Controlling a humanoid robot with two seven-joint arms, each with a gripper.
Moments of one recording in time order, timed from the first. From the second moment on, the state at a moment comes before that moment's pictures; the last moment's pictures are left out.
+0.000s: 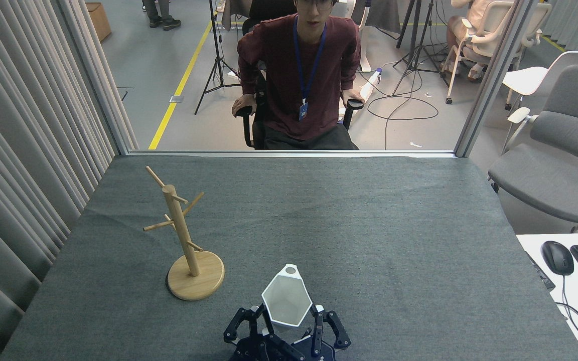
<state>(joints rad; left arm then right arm) 0.05 -0.08 -0.34 -1.41 -1.81 -0.25 0.28 0.15 0.21 0.41 -1.51 1.76 0.00 -0.33</state>
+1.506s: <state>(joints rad) 0.05 -0.07 -0.33 -1.43 -1.81 -0.24 0.30 0.21 0.18 0.40 -1.55 1.76 0.00 -0.39</state>
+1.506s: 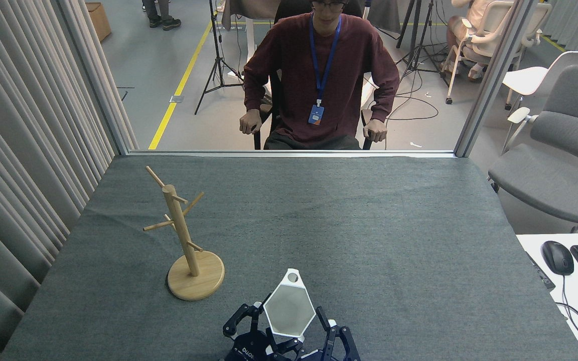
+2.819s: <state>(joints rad) 0.12 0.04 0.17 -1.64 -1.86 -0.15 0.30 0.20 0.12 0.04 -1.53 1.53 0.10 -0.31</state>
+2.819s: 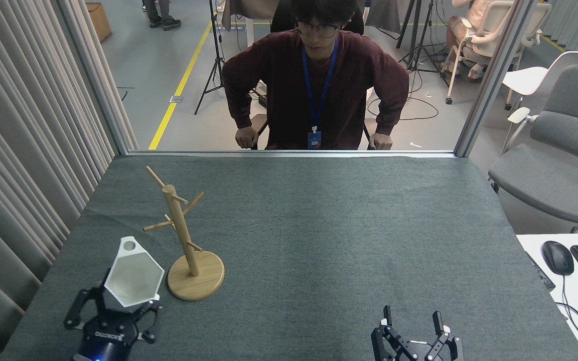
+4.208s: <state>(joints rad) -0.16 -0.05 0.22 -1.34 -2.30 -0.04 0.30 0.19 0.11 0.05 -1.52 1.54 0.09 -0.32</state>
